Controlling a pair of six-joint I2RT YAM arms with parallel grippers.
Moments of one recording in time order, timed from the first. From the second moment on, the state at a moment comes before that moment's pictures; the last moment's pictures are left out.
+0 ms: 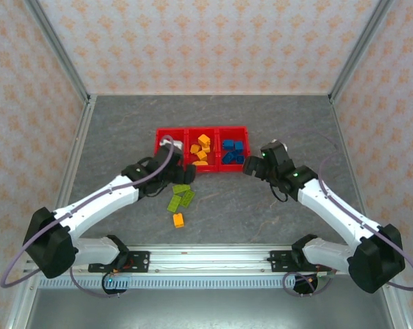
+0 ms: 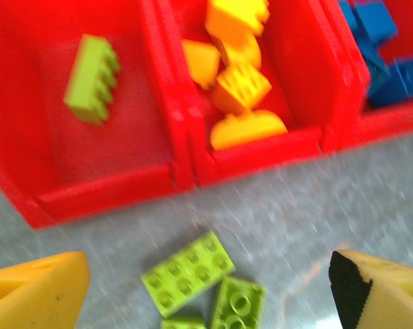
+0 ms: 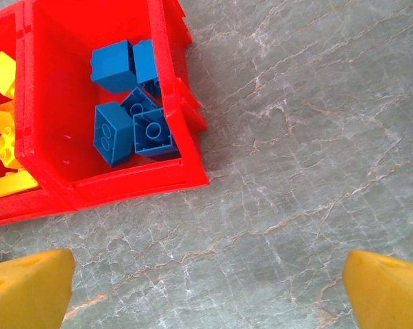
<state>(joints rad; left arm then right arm) -0.67 1.26 0.91 -0.54 -0.23 -0.45 0.50 1.13 0.81 -0.58 0.16 0.67</state>
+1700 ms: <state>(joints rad) -0.85 1.73 0.99 -0.62 -0.27 -0.46 0.50 1.13 0.79 -0.57 0.14 0.68</state>
